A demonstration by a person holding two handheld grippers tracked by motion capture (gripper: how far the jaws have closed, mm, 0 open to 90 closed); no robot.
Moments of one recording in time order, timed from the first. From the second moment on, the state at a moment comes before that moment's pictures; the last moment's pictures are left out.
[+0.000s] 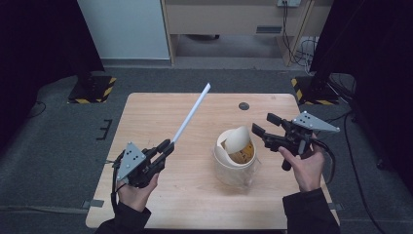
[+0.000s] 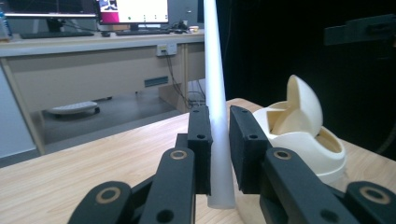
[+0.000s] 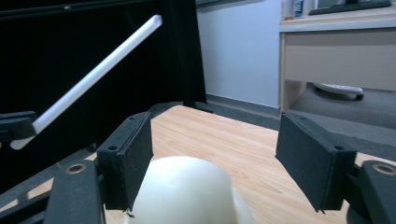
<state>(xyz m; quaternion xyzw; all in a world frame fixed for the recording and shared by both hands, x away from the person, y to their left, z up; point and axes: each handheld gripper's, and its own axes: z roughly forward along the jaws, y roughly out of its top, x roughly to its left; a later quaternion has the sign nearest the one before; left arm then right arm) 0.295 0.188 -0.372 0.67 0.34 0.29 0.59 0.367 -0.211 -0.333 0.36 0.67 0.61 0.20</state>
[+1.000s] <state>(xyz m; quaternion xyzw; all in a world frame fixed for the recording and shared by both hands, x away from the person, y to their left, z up) 0.286 0.138 -0.375 0.69 0.27 0.27 0.61 0.369 -0.163 -0.329 0.32 0.68 0.64 0.14</state>
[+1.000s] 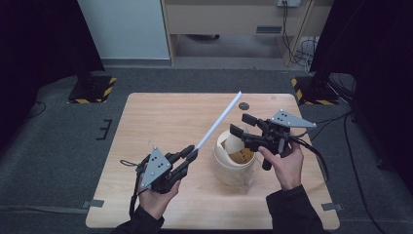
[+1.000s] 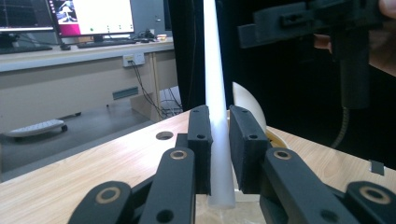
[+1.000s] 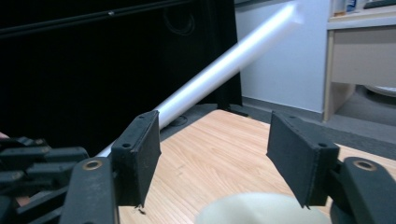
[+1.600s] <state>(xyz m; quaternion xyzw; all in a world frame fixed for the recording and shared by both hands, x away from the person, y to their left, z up) 0.272 0.143 -0.378 0.69 0.27 0.28 0.61 0.370 -0.136 -0.321 0.31 0.68 0.66 0.10</state>
